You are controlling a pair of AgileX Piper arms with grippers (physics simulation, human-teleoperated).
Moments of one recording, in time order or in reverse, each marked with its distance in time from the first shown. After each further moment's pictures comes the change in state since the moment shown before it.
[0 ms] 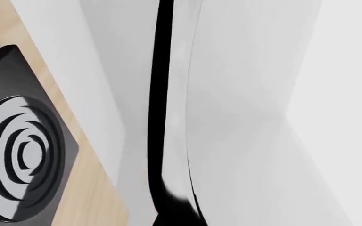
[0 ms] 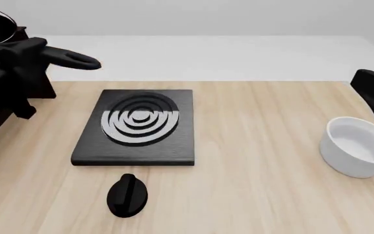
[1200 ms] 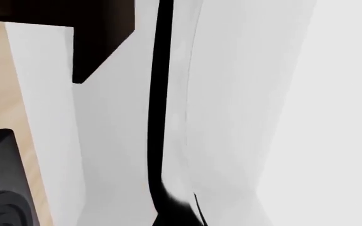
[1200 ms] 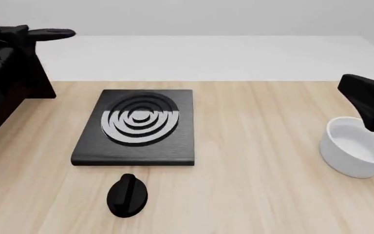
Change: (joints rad) left arm 0.302 0.513 -0.186 -0.385 -0.287; right arm 0.001 0.059 -0.008 0.016 -0.004
